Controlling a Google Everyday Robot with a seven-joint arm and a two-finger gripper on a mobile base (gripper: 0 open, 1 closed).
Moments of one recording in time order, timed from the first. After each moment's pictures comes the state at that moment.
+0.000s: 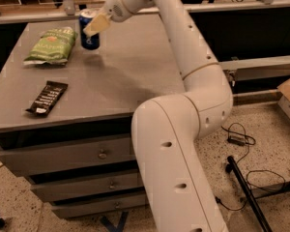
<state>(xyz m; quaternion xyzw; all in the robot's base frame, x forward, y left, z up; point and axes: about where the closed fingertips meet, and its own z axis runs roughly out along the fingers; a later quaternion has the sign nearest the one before) 0.811 0.154 0.922 -0.56 0.68 0.27 0.39</state>
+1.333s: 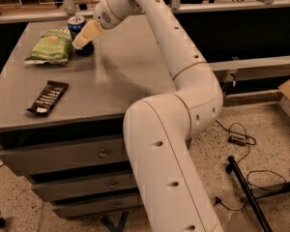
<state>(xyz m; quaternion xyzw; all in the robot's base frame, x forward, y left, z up) 0.803 0.187 0.896 -0.57 0.69 0.28 0.36</state>
